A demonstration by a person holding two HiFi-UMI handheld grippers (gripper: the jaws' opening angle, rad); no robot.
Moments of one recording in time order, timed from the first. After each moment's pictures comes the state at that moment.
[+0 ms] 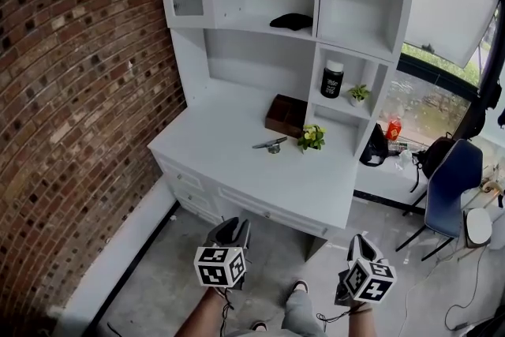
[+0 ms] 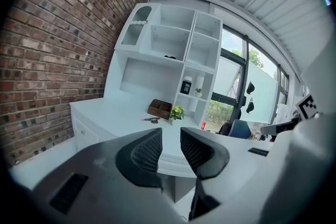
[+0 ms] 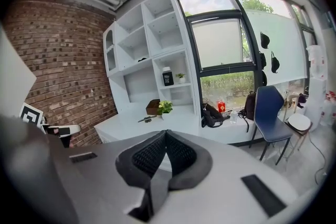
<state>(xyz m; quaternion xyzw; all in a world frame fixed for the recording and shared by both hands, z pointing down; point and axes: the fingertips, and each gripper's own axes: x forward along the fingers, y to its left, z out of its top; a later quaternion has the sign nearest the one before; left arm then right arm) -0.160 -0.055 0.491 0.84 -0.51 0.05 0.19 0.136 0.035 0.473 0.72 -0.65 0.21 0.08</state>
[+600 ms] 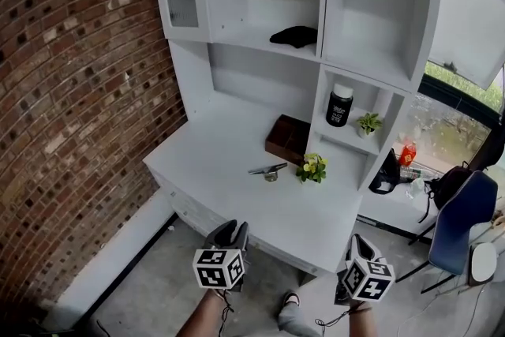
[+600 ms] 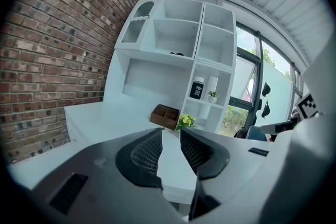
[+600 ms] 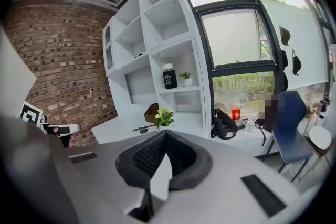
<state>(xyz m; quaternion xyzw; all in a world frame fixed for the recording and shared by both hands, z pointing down) -0.108 -0.171 0.483 0.81 -0.56 0.04 0.19 0.193 -0.120 0.465 0.68 -0.70 0.20 0.09</state>
